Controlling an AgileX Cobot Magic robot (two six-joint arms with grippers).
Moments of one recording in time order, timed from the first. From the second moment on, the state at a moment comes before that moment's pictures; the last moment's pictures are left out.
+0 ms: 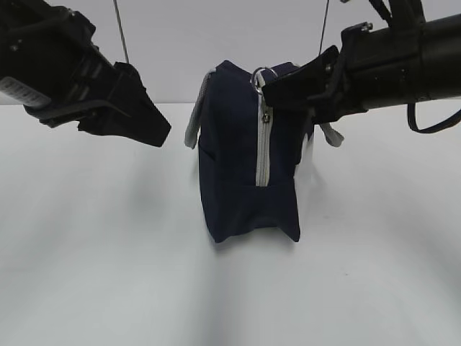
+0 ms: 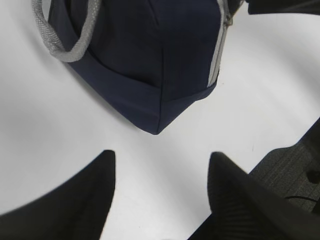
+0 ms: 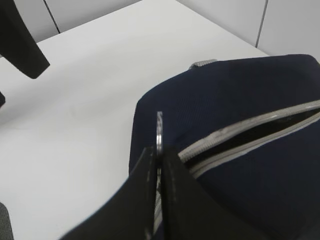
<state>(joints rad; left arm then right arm) -0.56 1.34 -1.19 -0.31 0.87 0.21 0.27 1.43 -0.99 1.32 0.70 -1.65</state>
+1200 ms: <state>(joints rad) -0.56 1.36 -0.84 -1.10 0.53 1.21 0.27 1.45 -0.99 1.29 0.70 -1.65</state>
